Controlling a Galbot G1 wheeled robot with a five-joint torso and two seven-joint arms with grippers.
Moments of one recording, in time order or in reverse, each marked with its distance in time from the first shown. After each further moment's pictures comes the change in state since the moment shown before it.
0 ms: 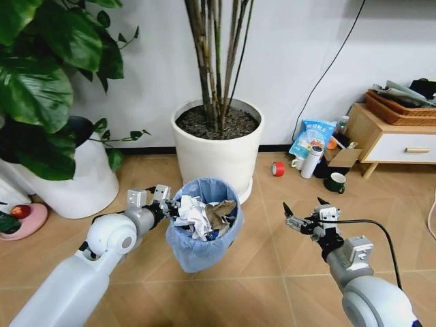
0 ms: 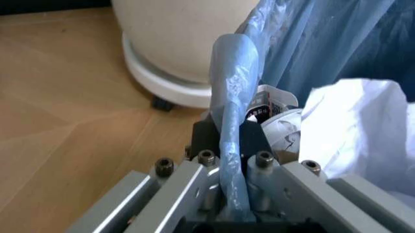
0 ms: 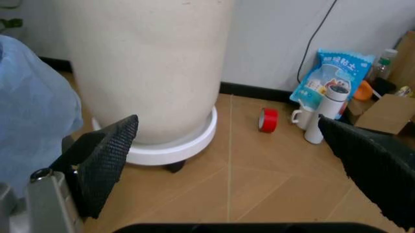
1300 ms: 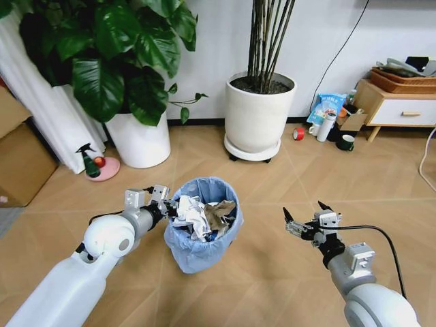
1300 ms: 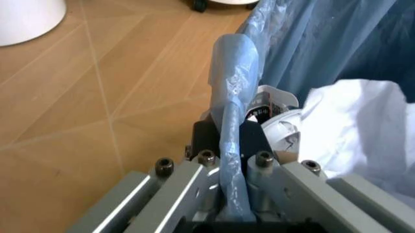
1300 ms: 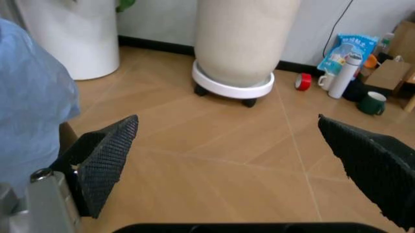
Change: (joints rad) left arm 0.015 0.018 -0.013 -0.034 -0.021 0.000 -0.027; right arm -0.047 0.000 0.009 0.024 -0.029 0.014 -0.006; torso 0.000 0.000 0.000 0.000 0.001
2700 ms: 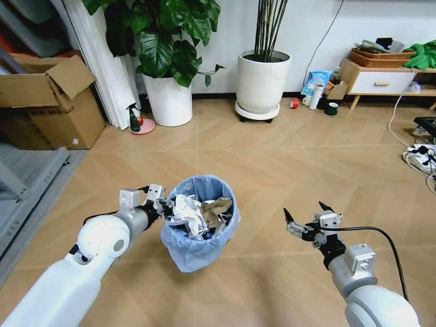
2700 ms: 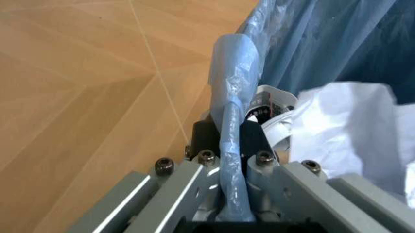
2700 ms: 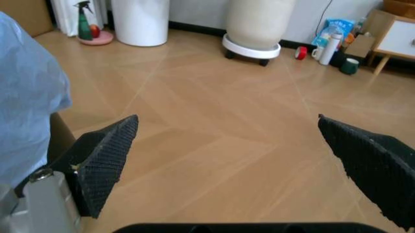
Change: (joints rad) left arm 0.020 0.007 -0.030 -0.015 -0.005 0.000 -0.002; right arm -0.012 0.006 0.004 0.003 -0.018 0.004 -0.003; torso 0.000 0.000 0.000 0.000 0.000
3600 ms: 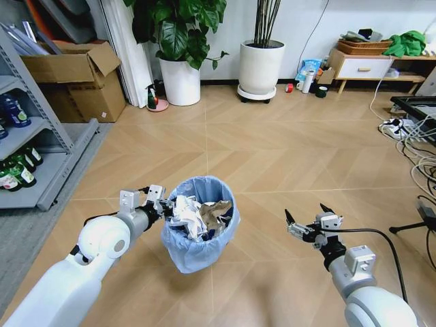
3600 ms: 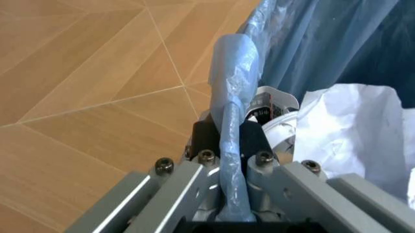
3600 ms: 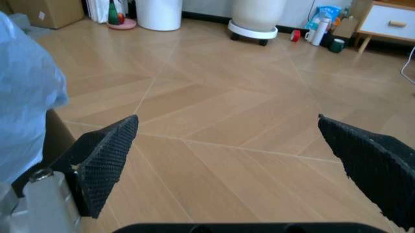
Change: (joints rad) left arm 0.006 -0.006 -0.002 0.001 0.003 0.000 0.000; right arm -0.009 0.013 0.002 -0.012 0.003 0.013 -0.001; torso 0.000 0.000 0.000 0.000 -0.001
